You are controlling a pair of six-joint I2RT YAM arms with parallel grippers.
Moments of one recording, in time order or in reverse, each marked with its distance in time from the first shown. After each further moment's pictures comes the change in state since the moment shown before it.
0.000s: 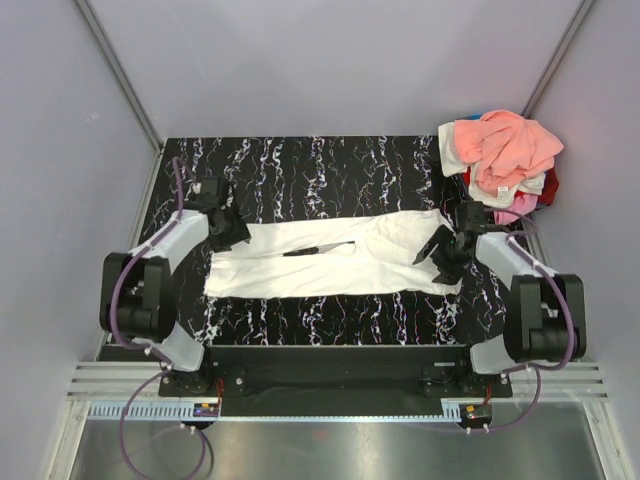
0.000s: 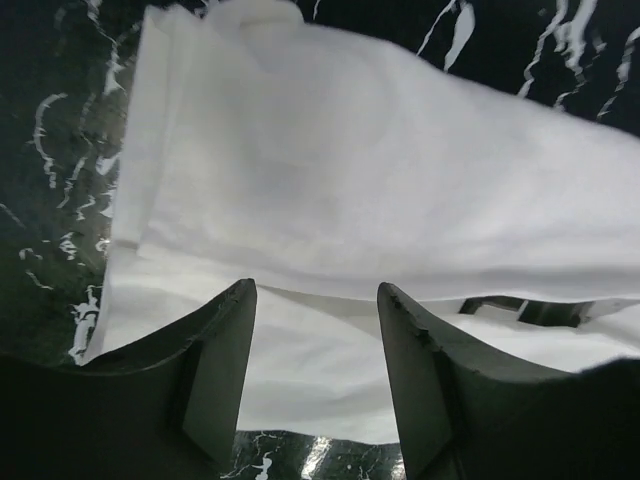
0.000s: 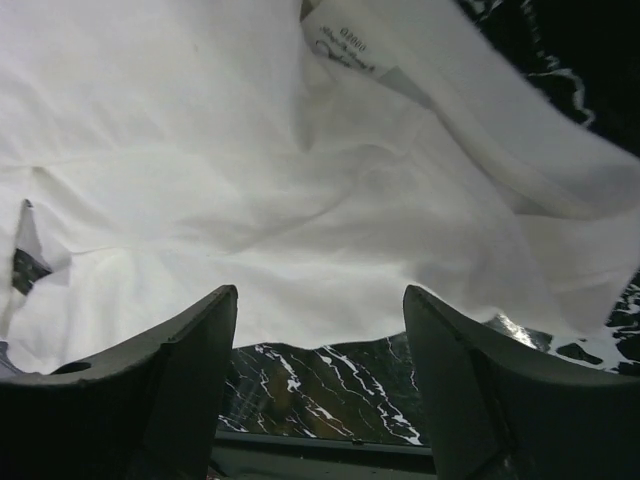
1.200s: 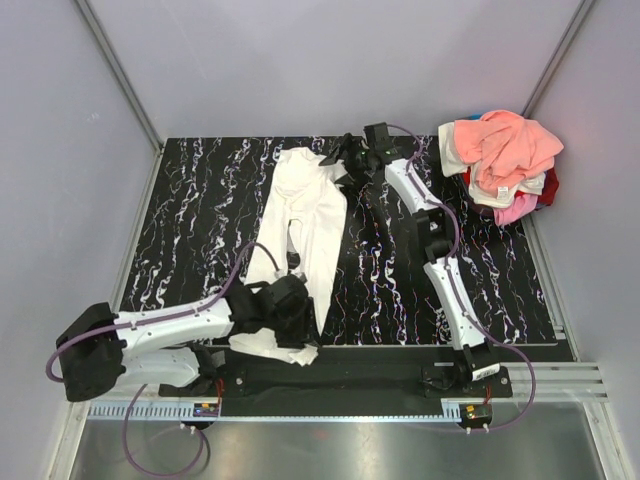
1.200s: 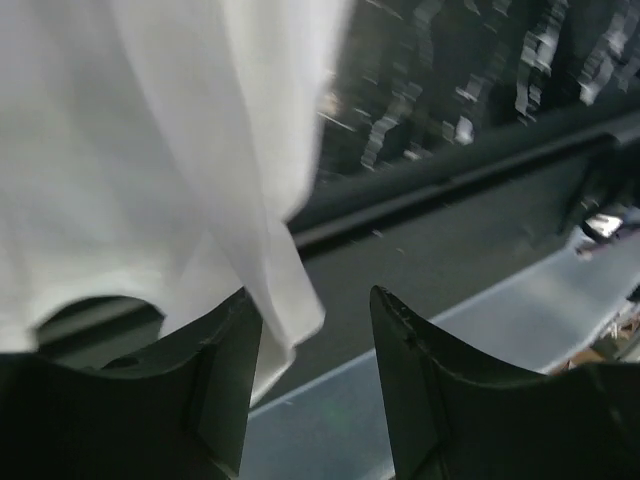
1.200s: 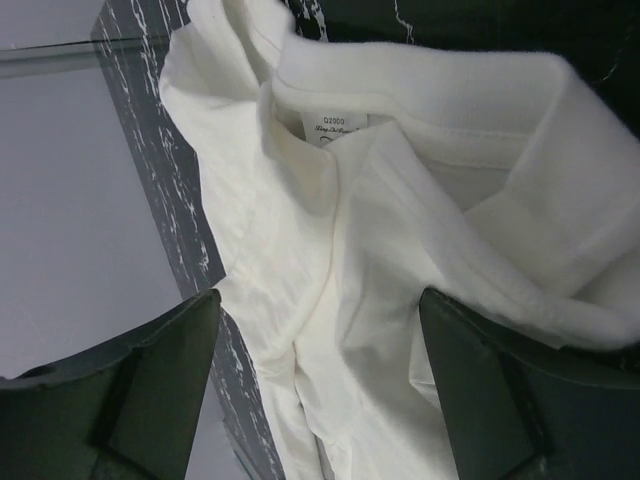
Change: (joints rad) left arm -0.912 -0.396 -0.476 0.092 0.182 -0.582; right arm 0.326 1.443 1.884 0.033 -0.319 0.224
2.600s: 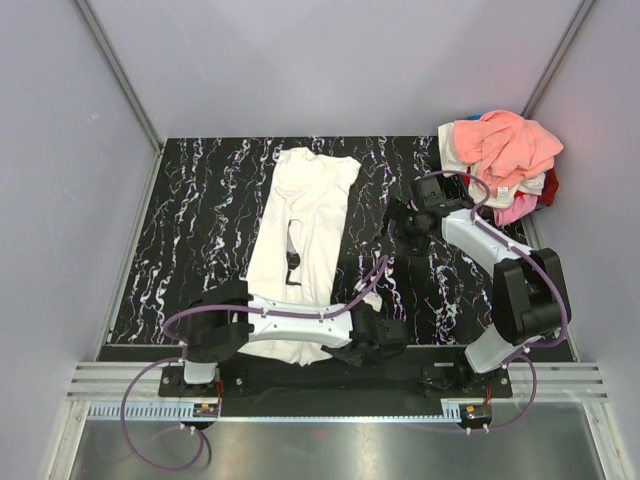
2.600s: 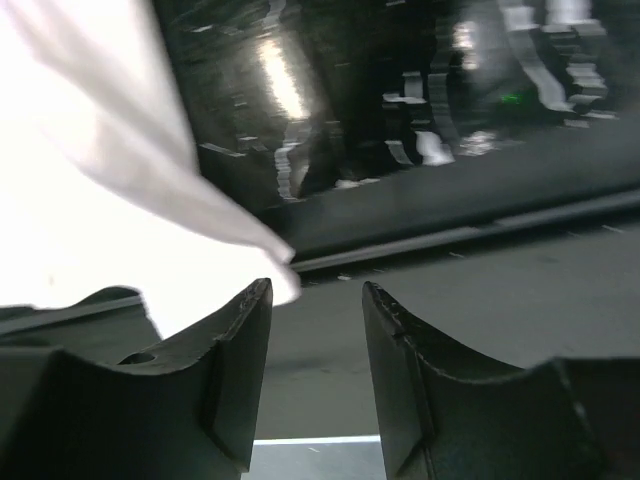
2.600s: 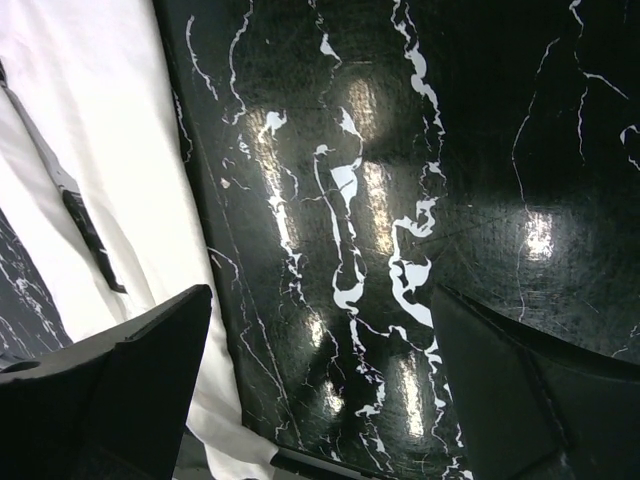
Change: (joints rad) left arm -0.436 0.732 0.801 -0.581 -0.491 0.023; right arm -0.008 -1.266 -1.625 0.036 0.333 -0.302
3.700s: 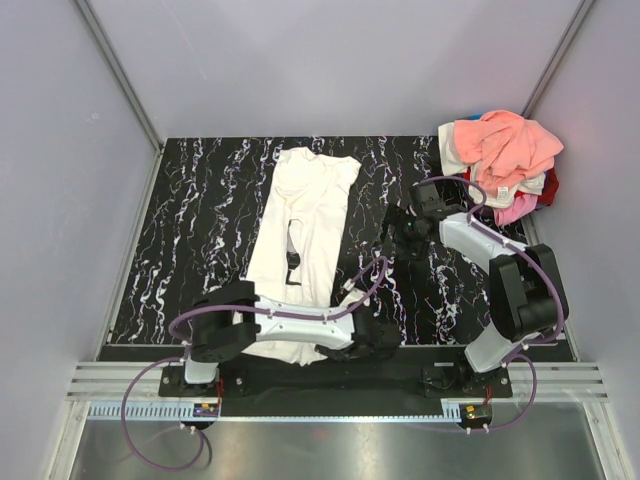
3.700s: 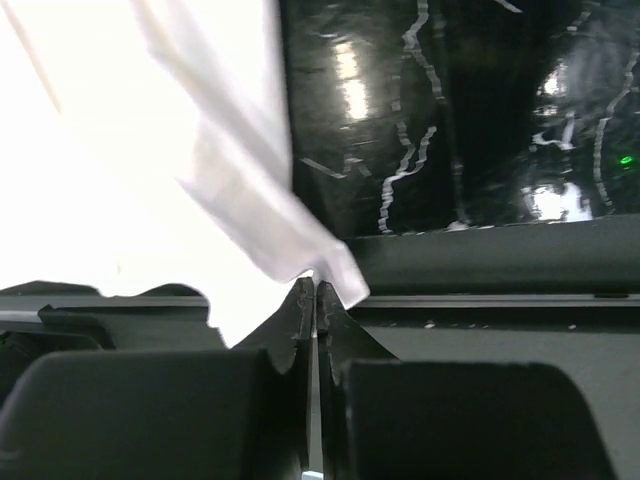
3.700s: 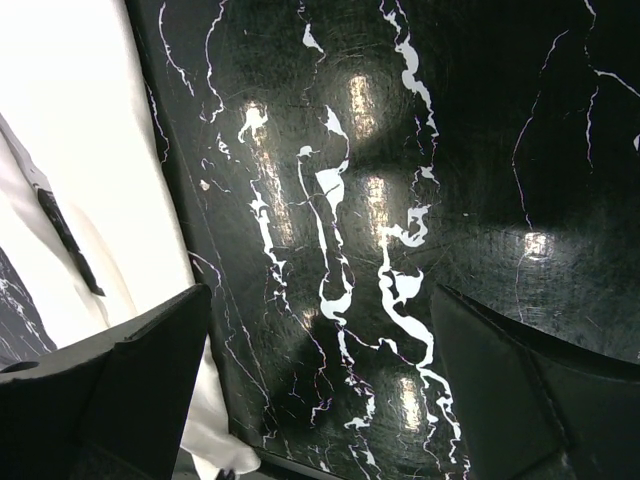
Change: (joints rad) left arm 0.001 0.063 -0.013 -0.115 -0.100 -0.084; right arm 0.000 0.020 -0.055 0.060 -0.010 -0.011
